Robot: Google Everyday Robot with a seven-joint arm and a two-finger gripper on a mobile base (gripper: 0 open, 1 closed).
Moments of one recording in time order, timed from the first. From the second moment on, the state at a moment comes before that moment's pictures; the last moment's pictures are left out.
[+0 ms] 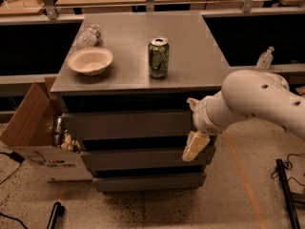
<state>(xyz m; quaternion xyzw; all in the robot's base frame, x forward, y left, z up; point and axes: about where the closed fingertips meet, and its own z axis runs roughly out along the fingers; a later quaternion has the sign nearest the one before) 0.538 -0.114 0.743 -0.64 0.72 0.02 0.27</state>
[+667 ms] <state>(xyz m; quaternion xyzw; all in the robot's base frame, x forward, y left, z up) 0.561 -0.105 0.704 -0.67 0.70 0.00 0.25</state>
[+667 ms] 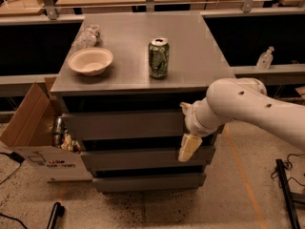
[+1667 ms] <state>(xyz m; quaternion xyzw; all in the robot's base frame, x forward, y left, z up) 0.612 -0.115 0.681 -0.69 0.69 -0.03 0.20</state>
